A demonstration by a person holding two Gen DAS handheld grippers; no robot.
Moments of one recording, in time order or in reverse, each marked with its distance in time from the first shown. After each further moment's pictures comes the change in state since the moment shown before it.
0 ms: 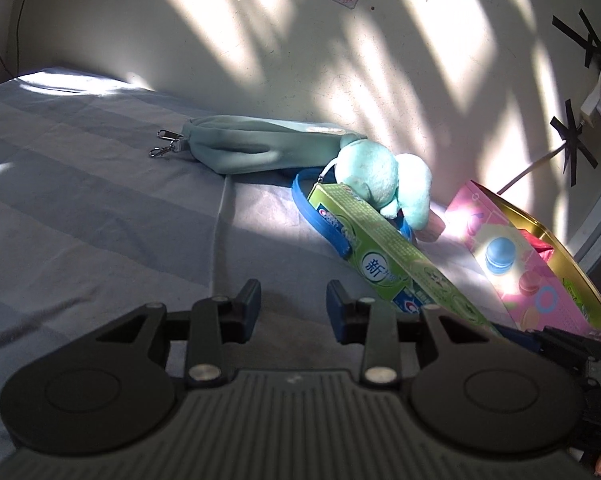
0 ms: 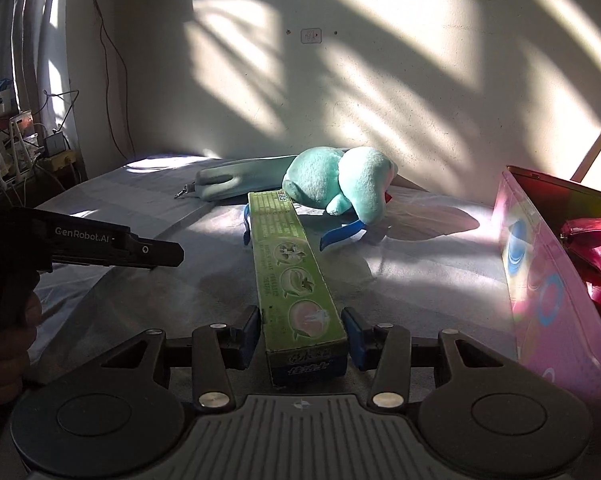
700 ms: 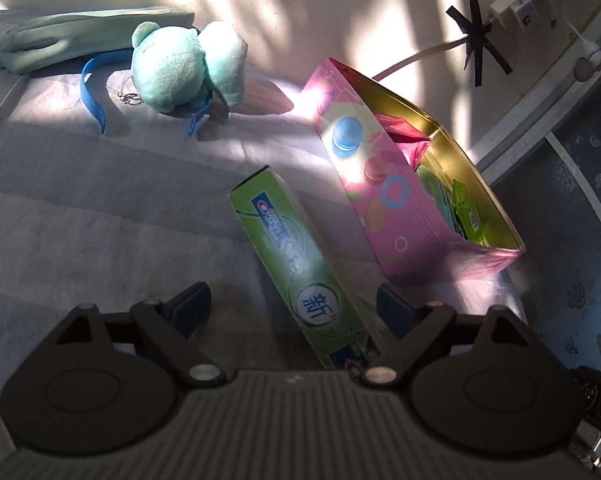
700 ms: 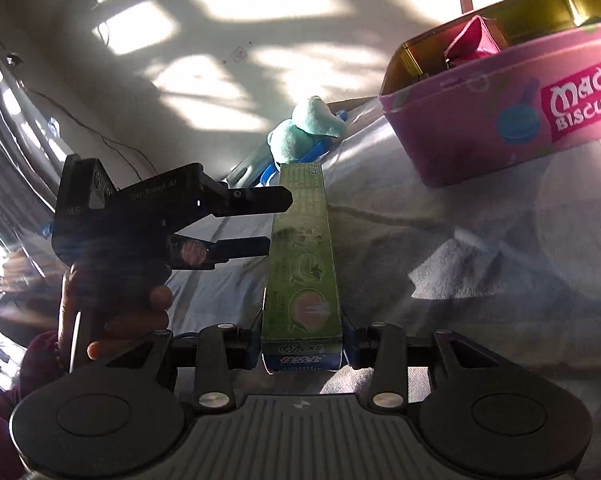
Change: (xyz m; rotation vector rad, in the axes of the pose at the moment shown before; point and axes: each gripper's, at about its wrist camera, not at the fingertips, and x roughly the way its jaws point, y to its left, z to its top) left arm 0.016 -0.117 -0.030 0.037 0.337 -0.264; right arm -0.119 -0.091 -0.093 0.586 0.045 0.330
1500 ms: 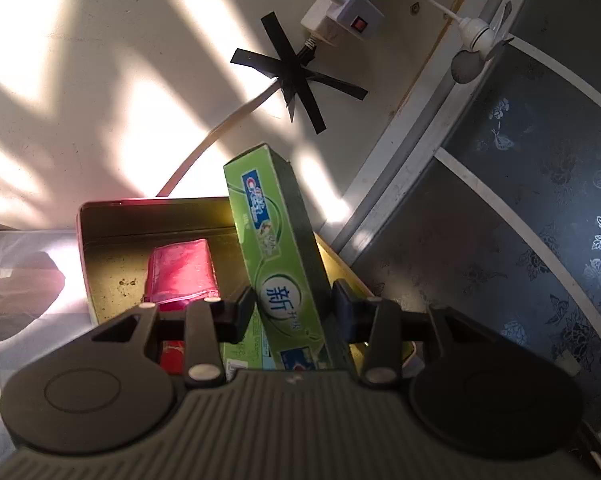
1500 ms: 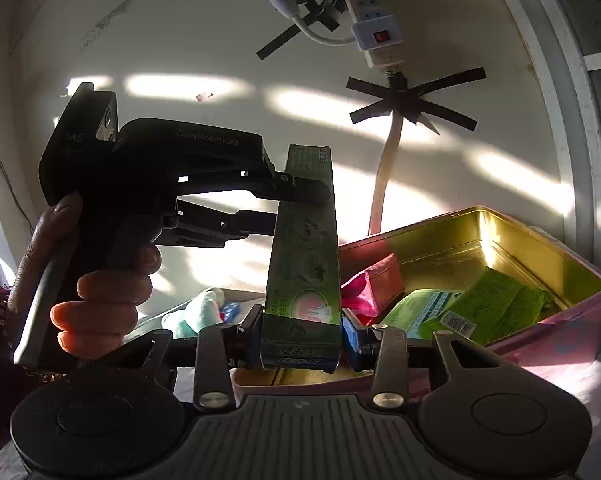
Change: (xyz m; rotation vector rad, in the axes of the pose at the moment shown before) left arm 0.076 -0.186 0.127 0.284 -0.094 -0.233; right arm -0.070 -0.009 0.098 -0.261 -0.458 -0.347
